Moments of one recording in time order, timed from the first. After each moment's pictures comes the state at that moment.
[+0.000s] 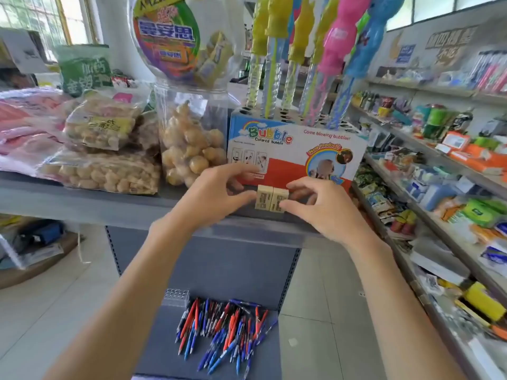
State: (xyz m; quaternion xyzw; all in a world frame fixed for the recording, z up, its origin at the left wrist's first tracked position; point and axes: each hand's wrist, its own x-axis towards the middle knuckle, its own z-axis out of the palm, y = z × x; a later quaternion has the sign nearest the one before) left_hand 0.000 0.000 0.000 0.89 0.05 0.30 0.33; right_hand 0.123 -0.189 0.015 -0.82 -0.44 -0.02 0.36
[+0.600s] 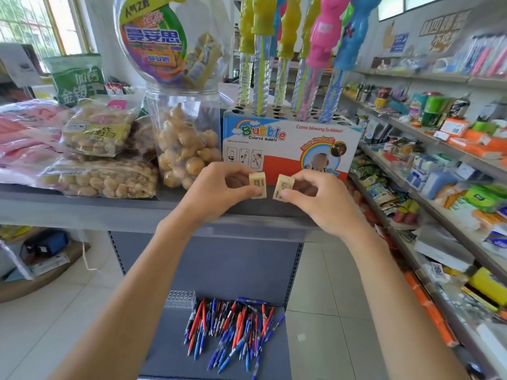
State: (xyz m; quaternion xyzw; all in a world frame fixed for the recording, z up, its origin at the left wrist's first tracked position) left_hand 0.006 -0.009 0.006 0.87 0.06 0.27 0.41; right_hand 0.117 -0.192 0.013 -0.79 -0.43 -0.03 0.43
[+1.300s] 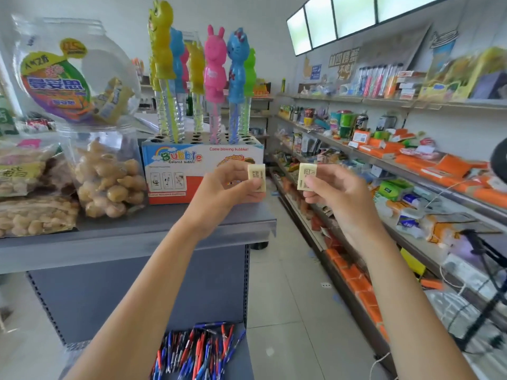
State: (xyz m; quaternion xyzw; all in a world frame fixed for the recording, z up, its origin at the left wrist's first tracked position) left_hand 0.044 -0.140 0.040 0.68 -0.11 0.23 0.68; right_hand 0.110 -0.346 0.050 -0.66 -0.28 -0.06 0.69
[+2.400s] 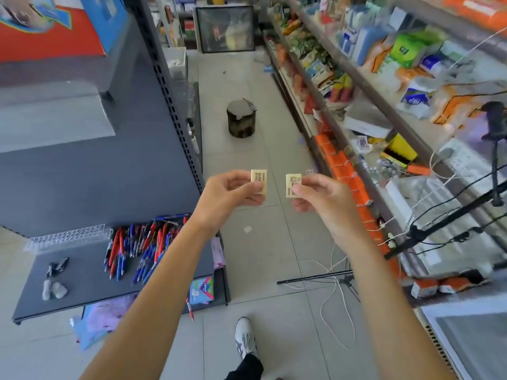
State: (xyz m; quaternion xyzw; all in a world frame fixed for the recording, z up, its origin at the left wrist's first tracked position) left_hand 0.176 -0.309 -0.192 0.67 0.13 0.05 0.72; right_hand 0.236 -0.498 -0.181 -0.71 -0.07 0.16 0.68
